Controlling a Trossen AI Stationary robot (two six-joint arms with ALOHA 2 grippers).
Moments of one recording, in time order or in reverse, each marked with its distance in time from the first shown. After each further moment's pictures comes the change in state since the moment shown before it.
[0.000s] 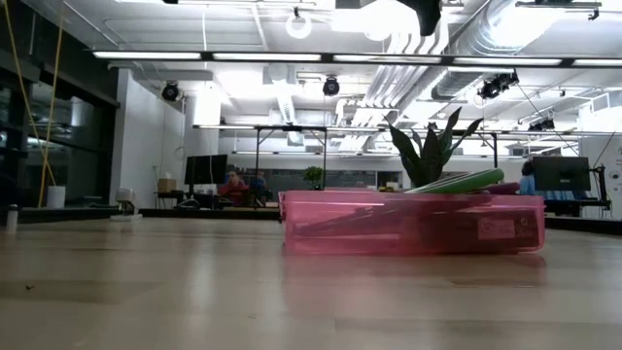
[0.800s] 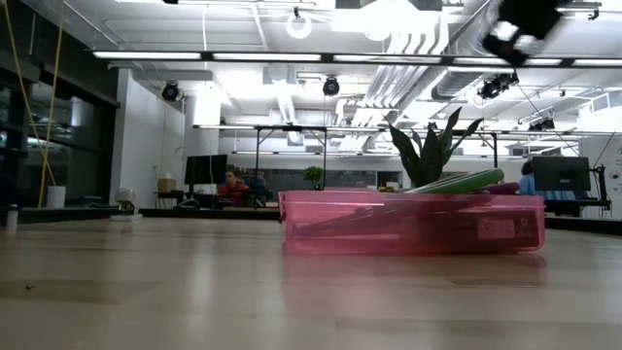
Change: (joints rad) left arm 0.000 0.000 0.000 0.000 0.000 0.000; right arm 0.375 0.018 0.004 -0.552 -0.092 0.295
